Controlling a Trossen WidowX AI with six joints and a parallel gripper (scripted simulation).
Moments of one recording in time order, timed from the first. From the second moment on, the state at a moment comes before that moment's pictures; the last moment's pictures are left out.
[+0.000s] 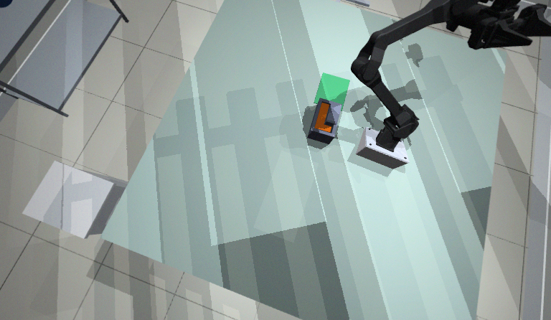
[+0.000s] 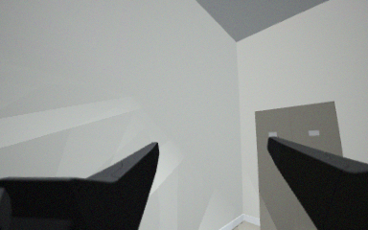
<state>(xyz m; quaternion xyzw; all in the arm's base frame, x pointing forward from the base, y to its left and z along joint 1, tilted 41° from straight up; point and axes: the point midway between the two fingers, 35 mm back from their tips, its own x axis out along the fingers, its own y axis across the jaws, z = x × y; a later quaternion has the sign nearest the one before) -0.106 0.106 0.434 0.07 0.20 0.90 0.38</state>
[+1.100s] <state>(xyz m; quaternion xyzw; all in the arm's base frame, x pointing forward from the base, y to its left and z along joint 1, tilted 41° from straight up) -0.091 -0.234 0.329 -0.20 -0.08 0.92 -0.32</state>
